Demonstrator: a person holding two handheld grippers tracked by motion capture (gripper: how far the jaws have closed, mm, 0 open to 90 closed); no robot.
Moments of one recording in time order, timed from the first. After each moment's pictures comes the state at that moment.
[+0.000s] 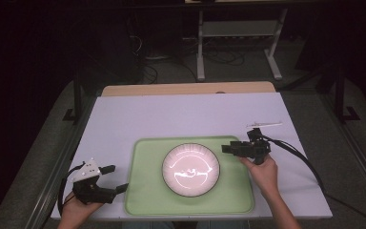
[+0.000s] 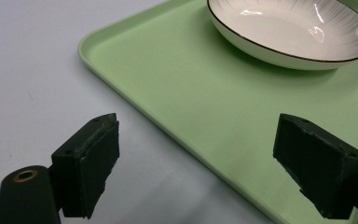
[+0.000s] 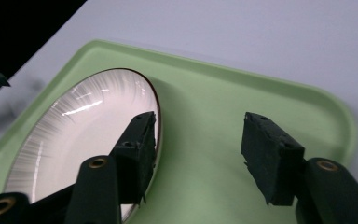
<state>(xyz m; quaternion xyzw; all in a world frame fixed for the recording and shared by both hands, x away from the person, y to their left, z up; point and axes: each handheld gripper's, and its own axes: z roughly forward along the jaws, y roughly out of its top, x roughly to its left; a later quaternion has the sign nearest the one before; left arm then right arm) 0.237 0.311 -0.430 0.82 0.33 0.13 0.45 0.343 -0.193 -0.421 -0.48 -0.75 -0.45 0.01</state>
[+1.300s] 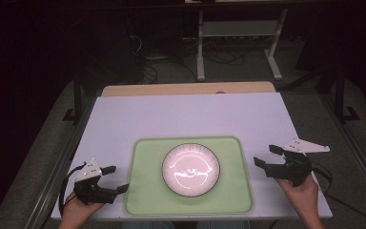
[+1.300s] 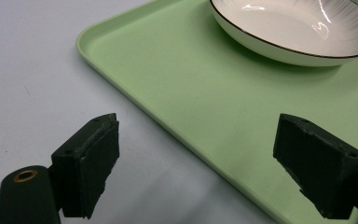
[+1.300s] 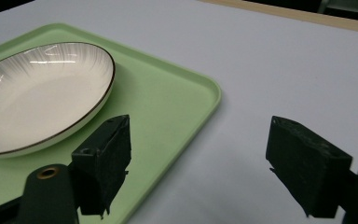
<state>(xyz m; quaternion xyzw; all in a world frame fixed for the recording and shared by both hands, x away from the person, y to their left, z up) 0.238 0.310 -0.433 0.82 0.34 0.13 0.44 0.268 -0.266 -0.404 -0.42 -0.77 -0.45 -0.18</state>
